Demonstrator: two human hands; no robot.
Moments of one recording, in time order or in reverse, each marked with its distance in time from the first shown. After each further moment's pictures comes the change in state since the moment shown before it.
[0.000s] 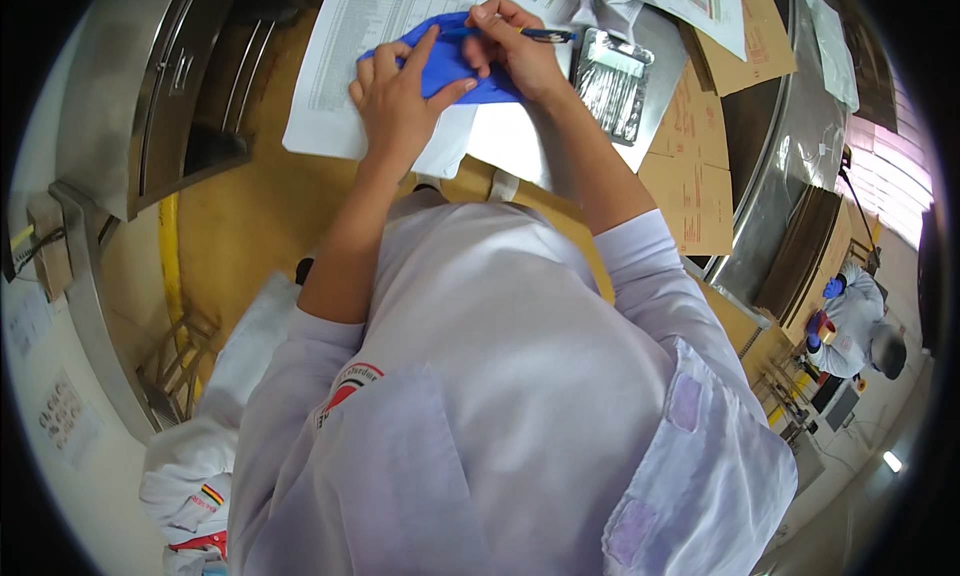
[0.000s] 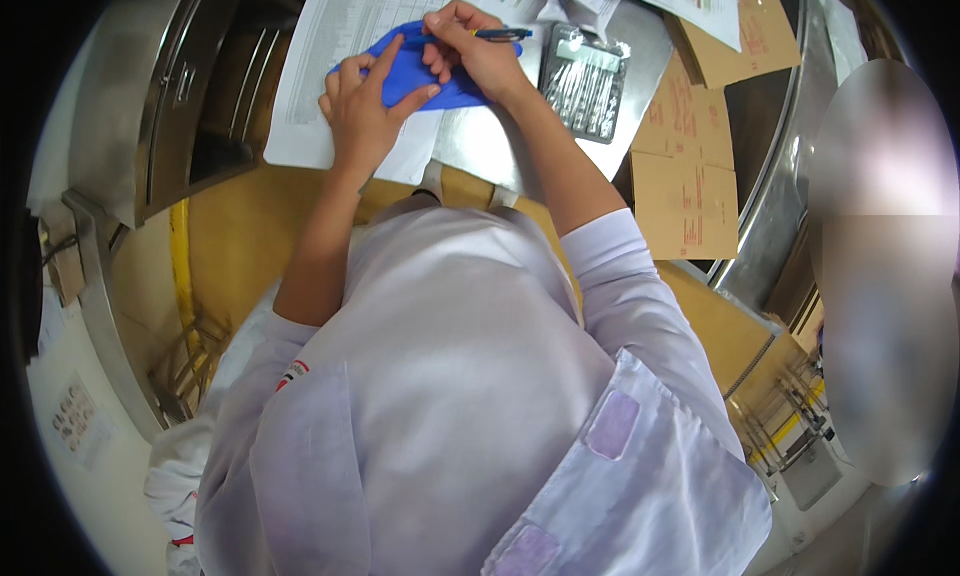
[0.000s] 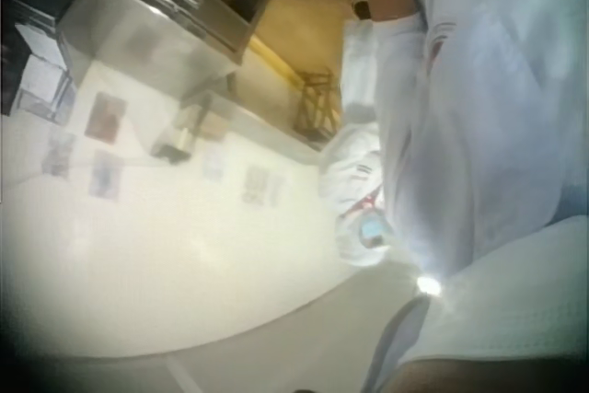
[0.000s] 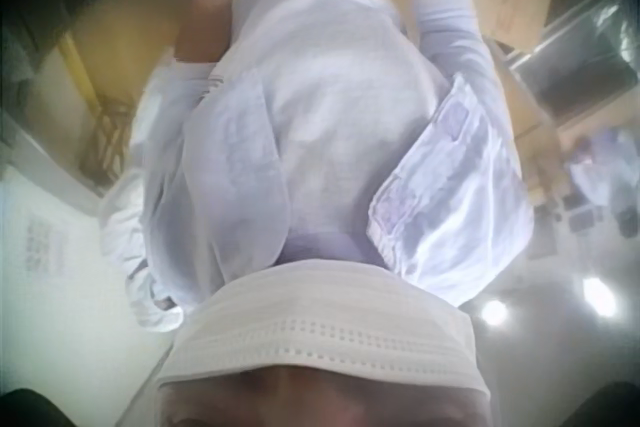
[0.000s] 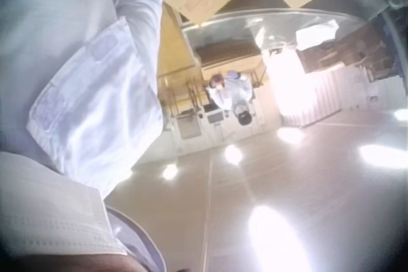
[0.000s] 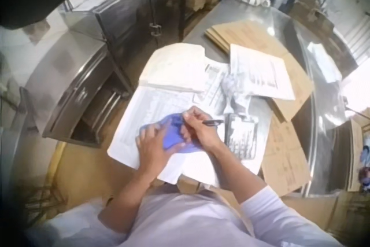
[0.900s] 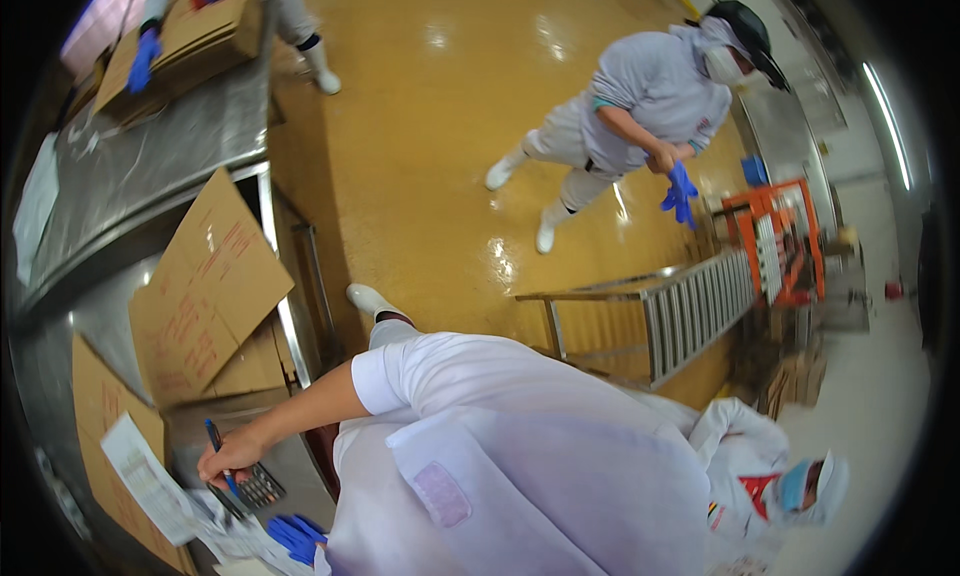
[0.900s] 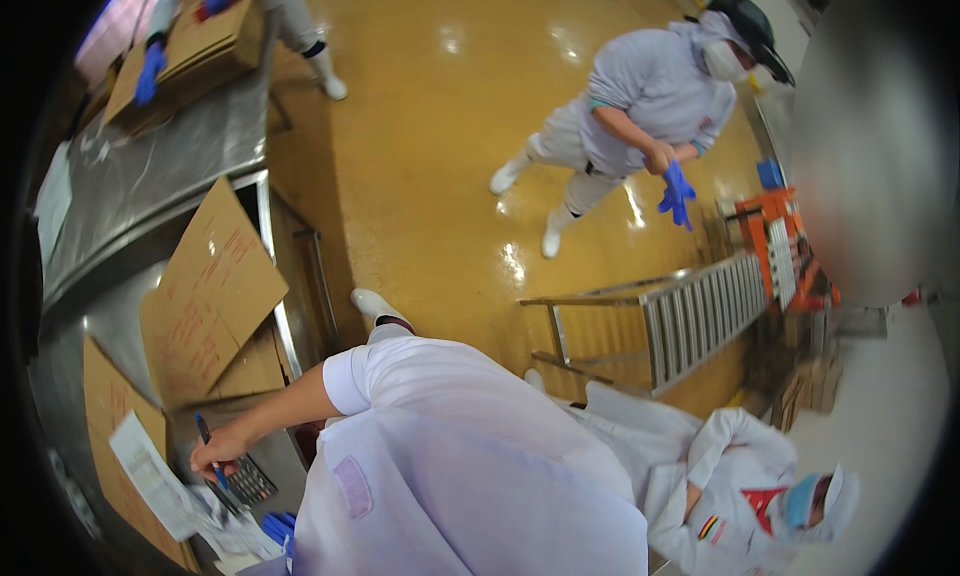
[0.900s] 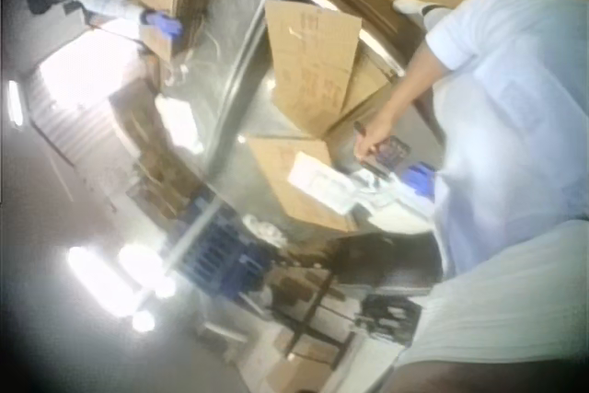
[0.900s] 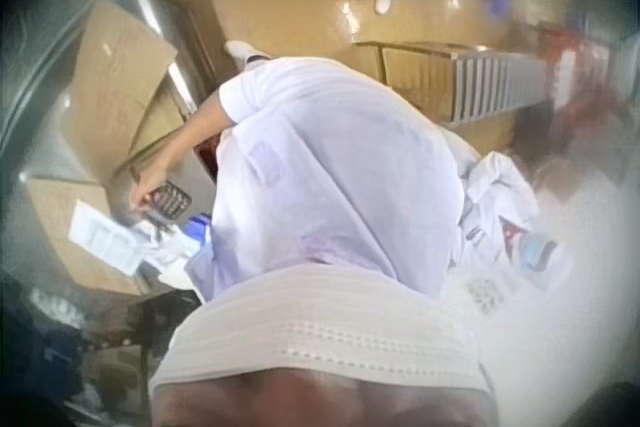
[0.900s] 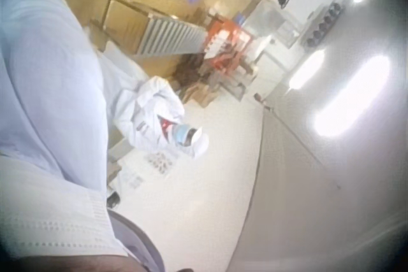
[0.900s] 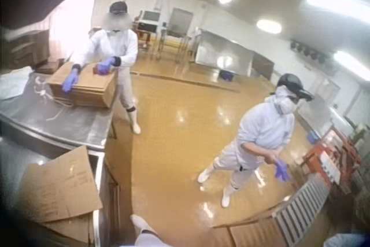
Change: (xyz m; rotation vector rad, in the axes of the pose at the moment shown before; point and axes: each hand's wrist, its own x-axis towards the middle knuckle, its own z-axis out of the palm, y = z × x) left_hand -0.017 0.085 0.056 -0.164 -0.098 0.702; right_hand -0.194 -0.036 -0.090 0.253 0.531 -0.650
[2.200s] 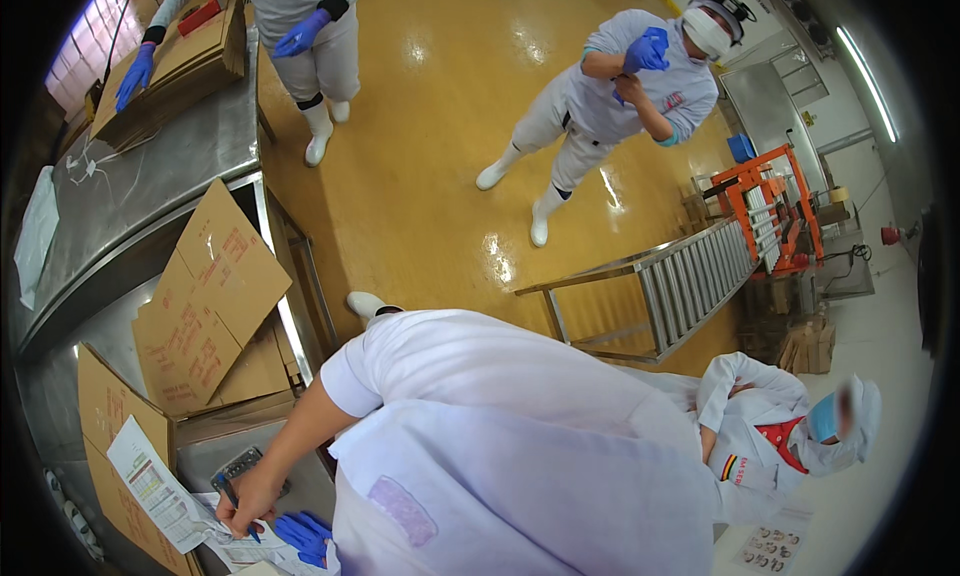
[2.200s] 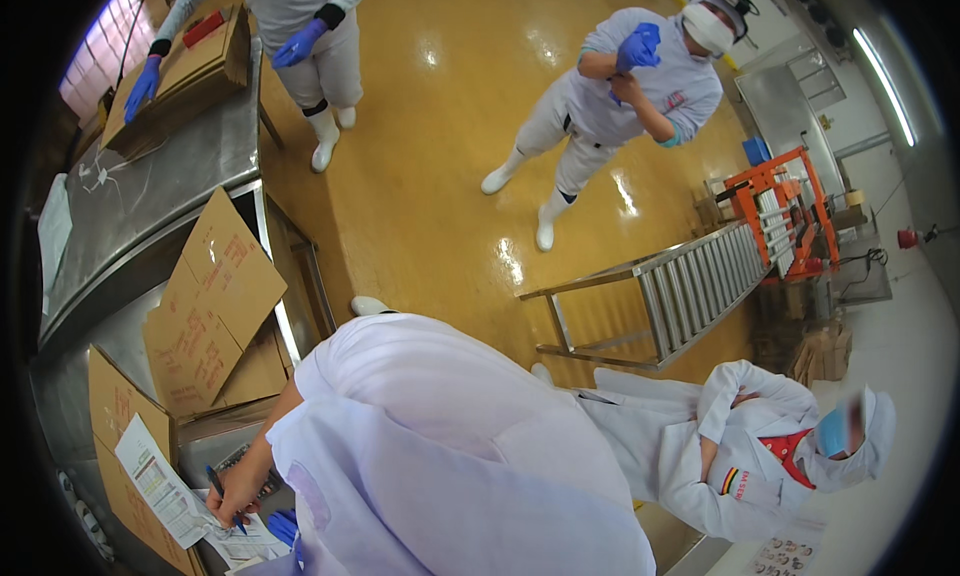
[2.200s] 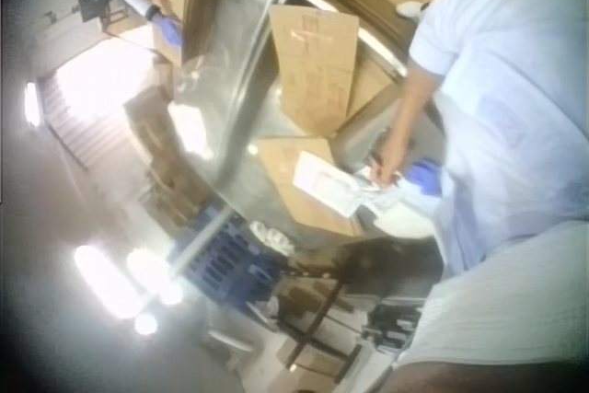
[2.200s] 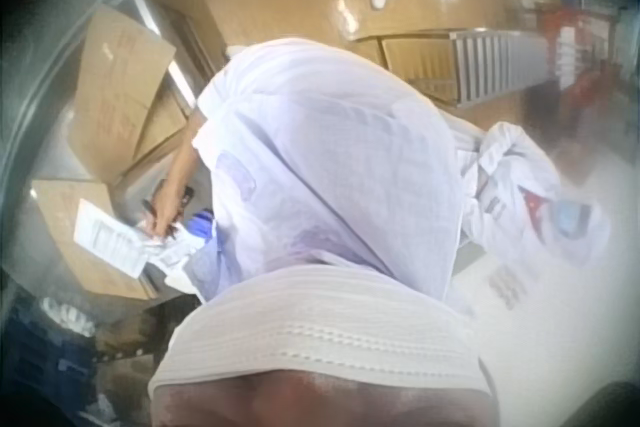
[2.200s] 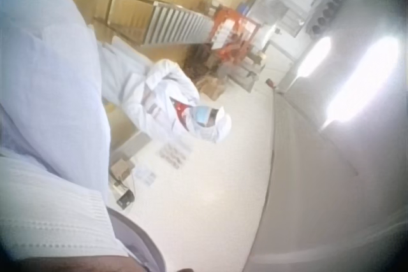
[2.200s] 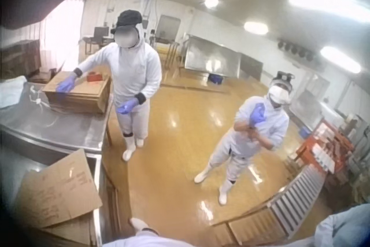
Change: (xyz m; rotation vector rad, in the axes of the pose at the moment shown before) left_hand -0.014 -0.047 -0.013 -0.120 -0.082 -0.040; right_hand 0.019 0.020 0.071 -0.105 -0.030 0.142
